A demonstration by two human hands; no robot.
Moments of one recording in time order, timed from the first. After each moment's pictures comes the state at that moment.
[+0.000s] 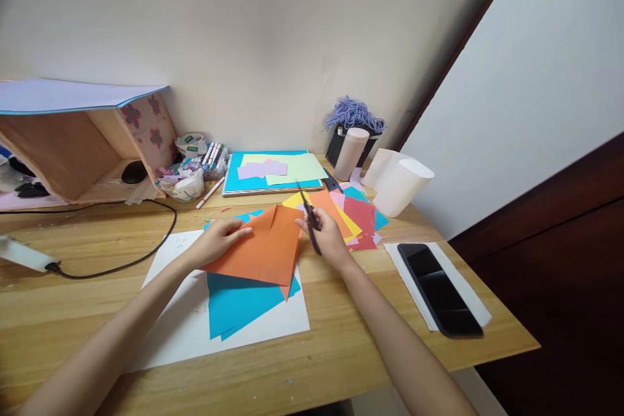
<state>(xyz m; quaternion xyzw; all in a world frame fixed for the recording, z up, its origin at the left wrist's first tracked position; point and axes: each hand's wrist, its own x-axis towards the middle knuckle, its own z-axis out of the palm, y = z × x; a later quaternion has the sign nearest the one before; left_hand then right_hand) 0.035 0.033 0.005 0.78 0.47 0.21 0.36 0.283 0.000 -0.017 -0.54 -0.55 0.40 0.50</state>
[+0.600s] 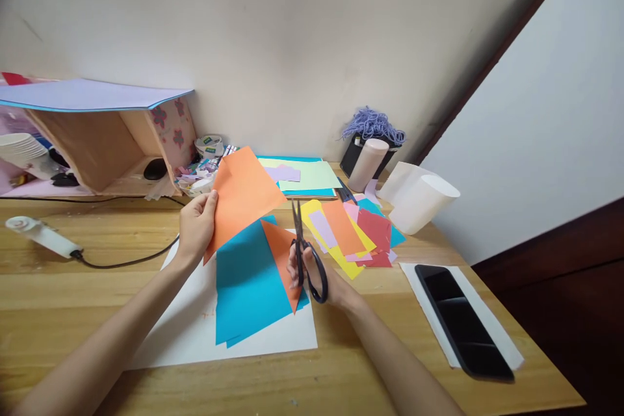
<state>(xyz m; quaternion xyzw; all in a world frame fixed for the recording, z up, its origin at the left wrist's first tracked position) 0.021 0.037 0.023 0.55 0.56 0.56 0.27 0.251 -0.031 -0.017 -0.37 -0.56 0.64 0.38</state>
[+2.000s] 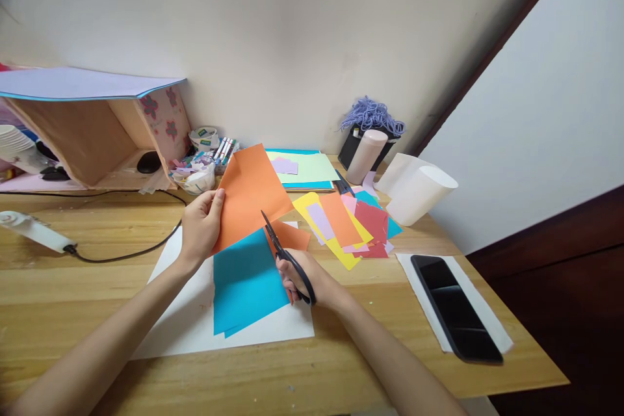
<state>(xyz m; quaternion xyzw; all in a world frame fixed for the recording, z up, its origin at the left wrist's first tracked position) 0.033 0.024 0.020 0.61 0.57 0.50 0.21 0.236 -0.042 -0.001 -0.40 -0.60 0.64 0.28</state>
